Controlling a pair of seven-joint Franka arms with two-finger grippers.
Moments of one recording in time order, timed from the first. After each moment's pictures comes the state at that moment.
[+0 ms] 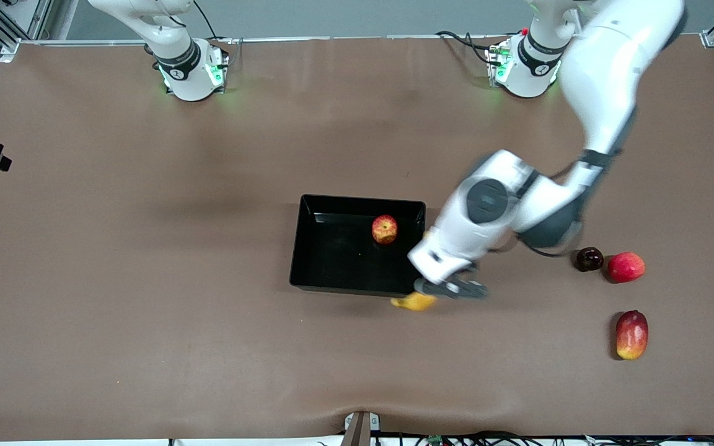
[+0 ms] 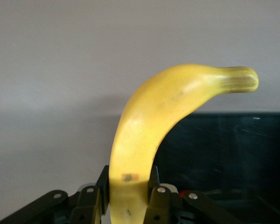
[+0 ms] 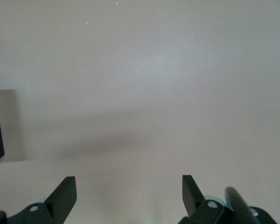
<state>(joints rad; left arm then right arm) -0.09 0.76 -0.67 -1.34 0.47 2.04 -0.72 -0.06 0.03 -0.07 -1.48 -0.03 1.49 -0.02</state>
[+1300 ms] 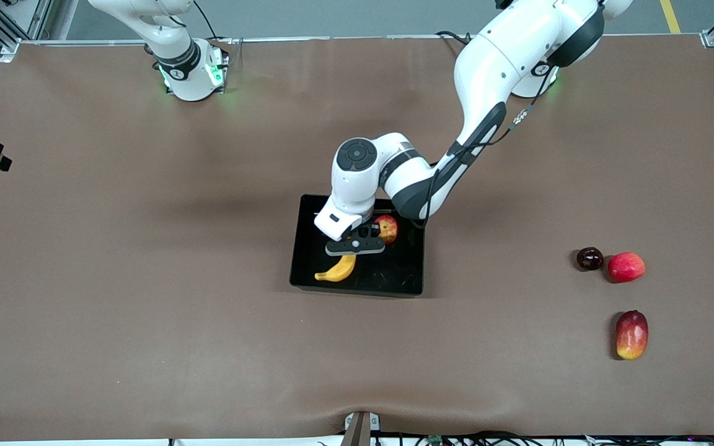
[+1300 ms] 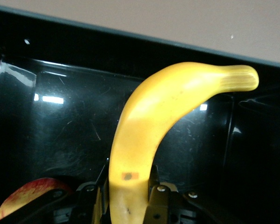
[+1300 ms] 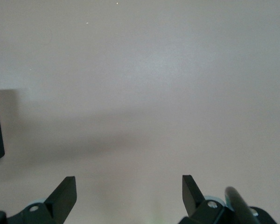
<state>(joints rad) -0.51 0.90 -0.39 -1.30 0.47 2.30 -1.12 -0.06 0.03 -0.07 -1.48 -0.03 1.49 -0.02</state>
